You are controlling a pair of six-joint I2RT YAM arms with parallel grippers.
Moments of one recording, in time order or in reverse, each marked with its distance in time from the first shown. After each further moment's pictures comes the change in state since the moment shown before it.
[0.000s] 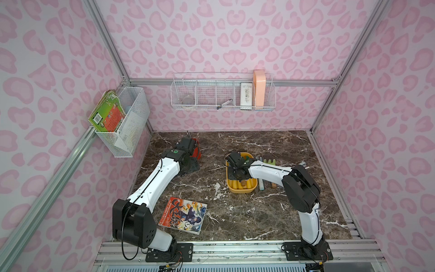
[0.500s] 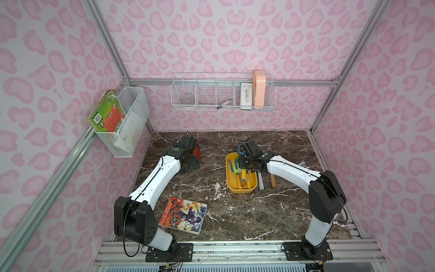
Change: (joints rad) left arm 0.000 0.028 0.039 -0.011 -0.012 0.000; right arm -0.159 -0.275 -0.093 0.012 -0.003 -0.154
